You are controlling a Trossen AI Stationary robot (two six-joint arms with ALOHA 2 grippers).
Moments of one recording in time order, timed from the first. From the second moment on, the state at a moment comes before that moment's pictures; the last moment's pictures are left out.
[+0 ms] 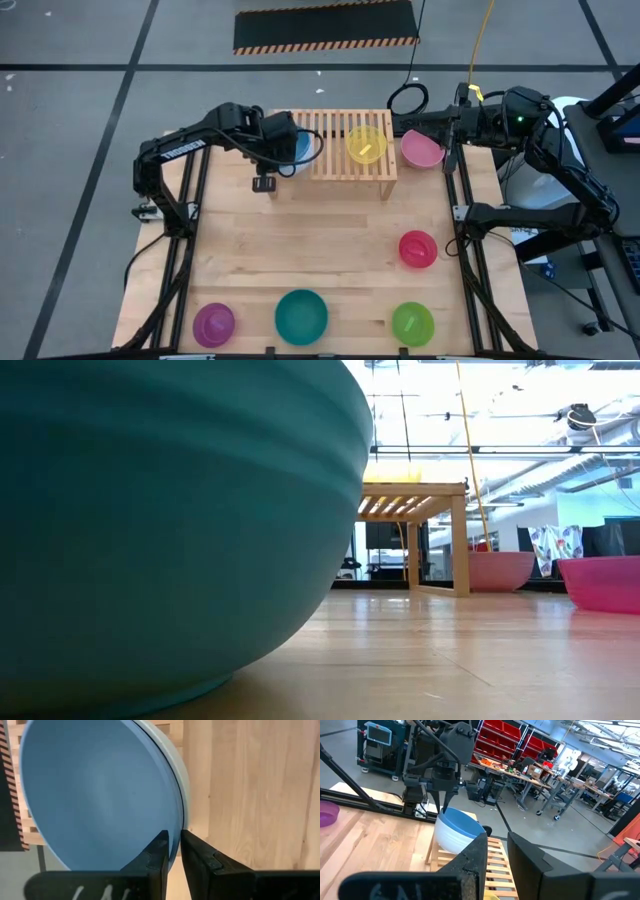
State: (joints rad) left arm 0.26 1.71 2.00 -1.57 -0.11 0.29; right arm -0.50 0.89 1.37 -0.60 -0.26 -0.41
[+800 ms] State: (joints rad) left arm 0.22 1.71 2.00 -1.57 -0.16 0.32; right arm -0.50 0.89 1.37 -0.63 -0.26 -0.40
